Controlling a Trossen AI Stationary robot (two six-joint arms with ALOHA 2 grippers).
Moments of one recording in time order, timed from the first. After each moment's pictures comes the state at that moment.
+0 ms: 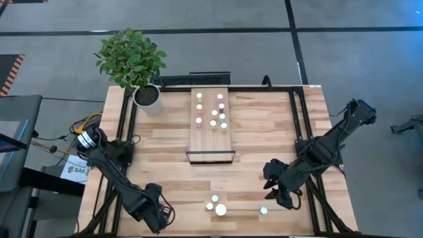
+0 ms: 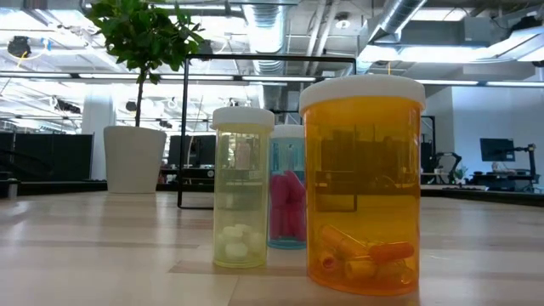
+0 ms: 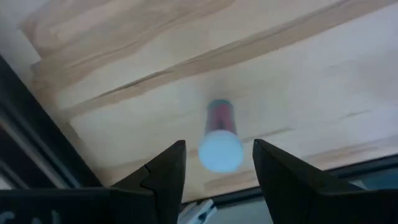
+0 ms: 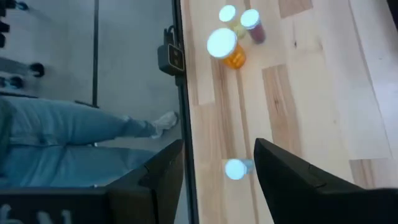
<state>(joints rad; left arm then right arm) -0.84 1.77 1.30 -1.07 0.13 -2.05 0.68 1.25 1.18 -0.74 0.03 0.90</state>
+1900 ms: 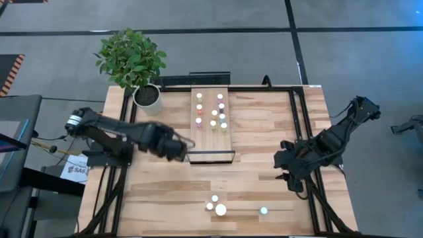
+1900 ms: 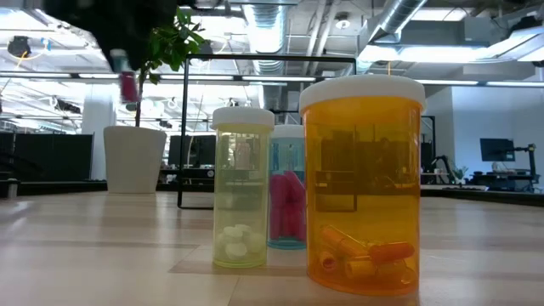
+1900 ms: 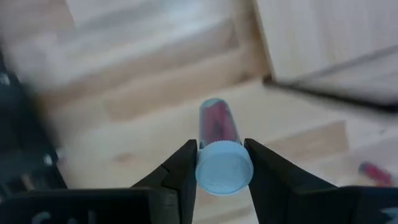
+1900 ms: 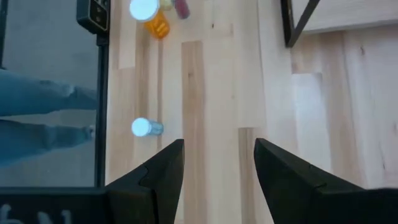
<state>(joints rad) -0.25 1.50 1.38 -1.38 -0.13 -1.53 0.66 1.12 1.18 -1.09 0.16 0.70</state>
